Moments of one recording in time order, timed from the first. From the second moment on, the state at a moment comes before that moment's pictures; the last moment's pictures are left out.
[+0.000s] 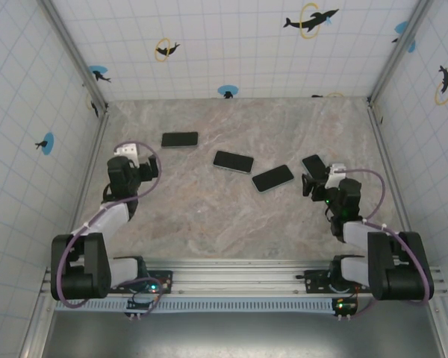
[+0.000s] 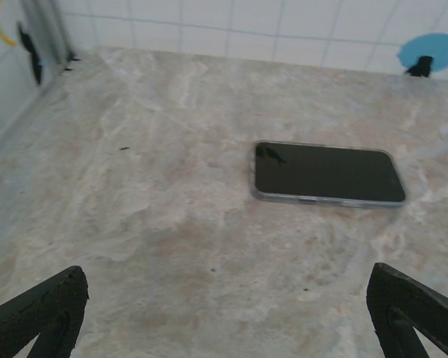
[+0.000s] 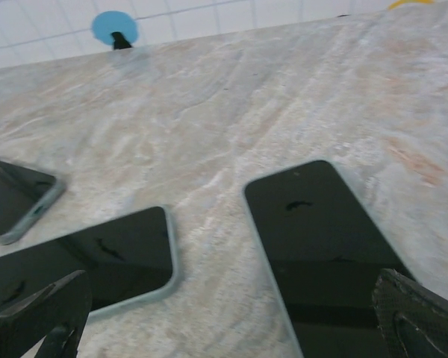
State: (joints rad) left arm 0.01 1.25 0.52 0.28 0.08 -0.03; right arm 0.04 1.22 0.19 0.66 -0.24 0.12
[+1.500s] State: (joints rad) left arm -0.03 2.37 1.90 -0.64 0.46 0.89; right arm 0.15 1.18 0.46 -0.03 -0.60 -0.06
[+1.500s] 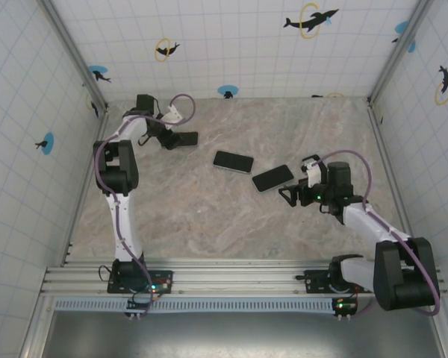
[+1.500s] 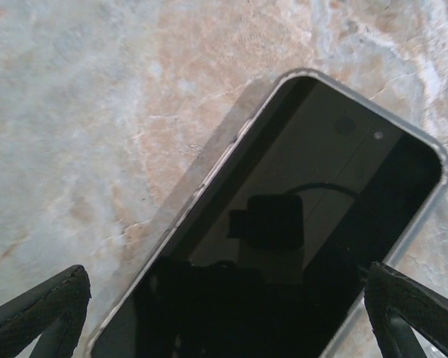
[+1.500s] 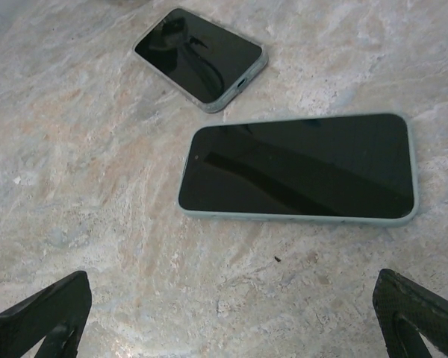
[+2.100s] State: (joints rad) left arm -0.03 2.43 2.00 -0.69 0.53 0.79; right arm 0.17 1.25 0.46 -0.01 -0.63 -0.03
